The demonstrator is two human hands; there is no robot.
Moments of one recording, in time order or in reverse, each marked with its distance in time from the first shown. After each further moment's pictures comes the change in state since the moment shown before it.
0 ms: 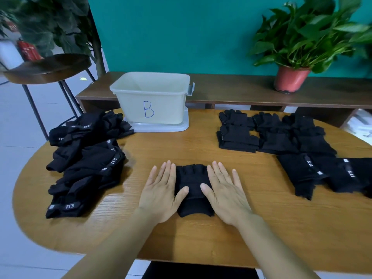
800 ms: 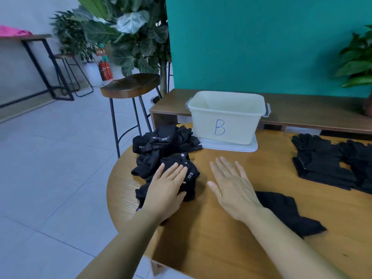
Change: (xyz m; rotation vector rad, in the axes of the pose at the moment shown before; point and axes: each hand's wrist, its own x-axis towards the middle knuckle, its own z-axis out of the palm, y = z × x) left_hand -0.043 -0.174 -0.048 0.038 0.295 -0.077; right_hand 0.086 -0.161 -0.011 -0.071 0.164 -0.375
